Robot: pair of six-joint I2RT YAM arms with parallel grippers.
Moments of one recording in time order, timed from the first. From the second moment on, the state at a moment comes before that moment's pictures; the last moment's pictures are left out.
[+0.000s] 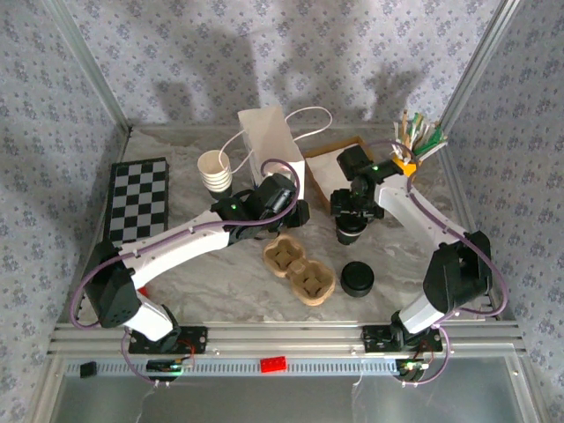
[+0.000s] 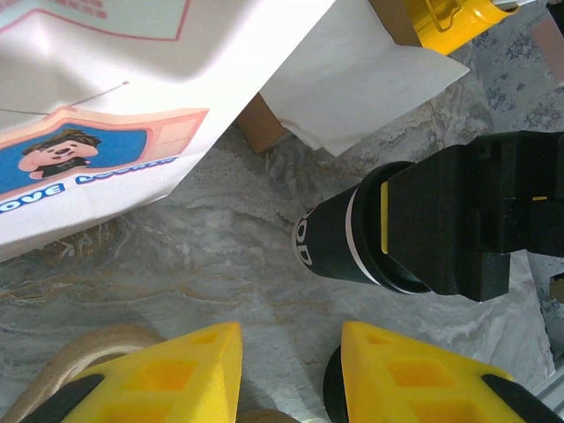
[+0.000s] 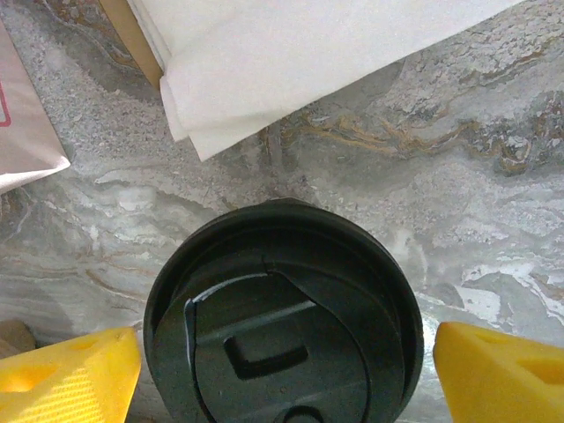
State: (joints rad) left arm -0.96 1.51 1.27 -0.48 -0.10 -0.86; right arm 0.42 1.55 1.34 -1.09 0.11 0.46
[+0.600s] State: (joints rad) left arm -1.01 1.79 1.46 -0.36 0.04 -0.87; right arm 0.16 1.25 1.09 -1.03 -0.23 0.47
